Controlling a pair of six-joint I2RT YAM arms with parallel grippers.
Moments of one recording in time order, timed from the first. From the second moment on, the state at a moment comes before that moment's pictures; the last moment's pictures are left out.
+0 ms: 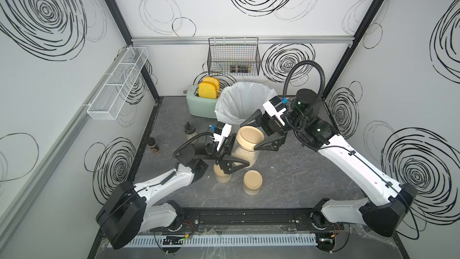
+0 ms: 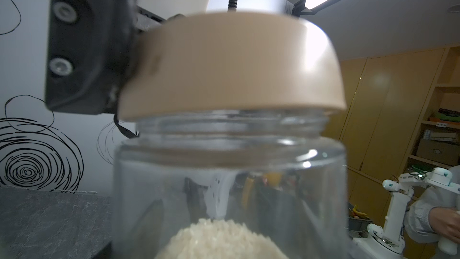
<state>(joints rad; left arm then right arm) -0.65 1.23 0.61 1.30 1.03 -0.91 0.66 1.31 1.37 -0.04 -1.35 0.08</state>
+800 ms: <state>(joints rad) -0.65 1.25 0.63 1.36 1.03 -0.96 0.64 1.35 1.41 -0.01 -1.41 0.09</state>
